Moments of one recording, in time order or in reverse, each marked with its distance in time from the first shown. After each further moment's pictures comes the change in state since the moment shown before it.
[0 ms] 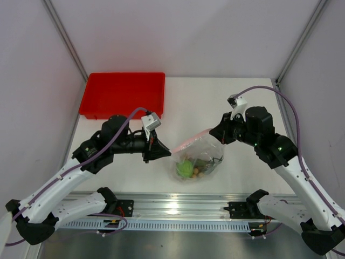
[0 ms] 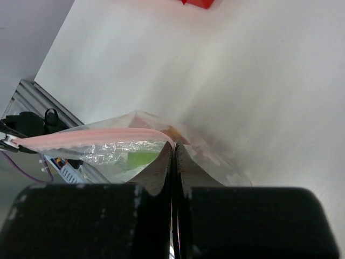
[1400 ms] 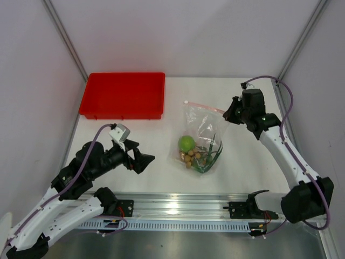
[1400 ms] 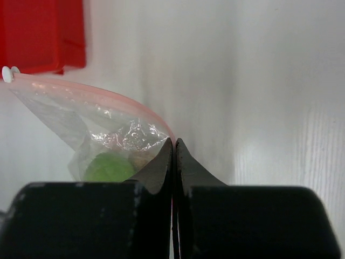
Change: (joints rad) left arm 0.000 -0.377 -0.228 -0.042 -0.483 -0.074; right arm -0.257 0.287 0.003 0.115 0.166 0.157
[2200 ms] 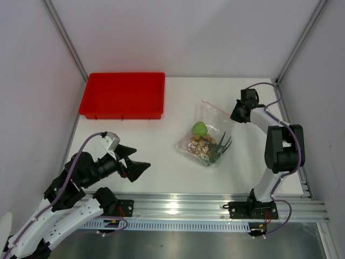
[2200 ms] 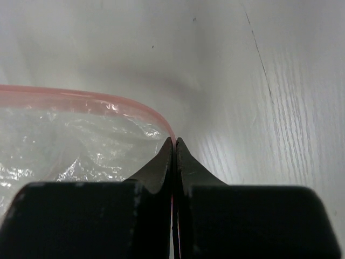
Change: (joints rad) left arm 0.000 -0.173 -0.061 -0.017 0.058 -0.049; right arm -0.227 0.546 0.048 0.226 0.072 -0.034
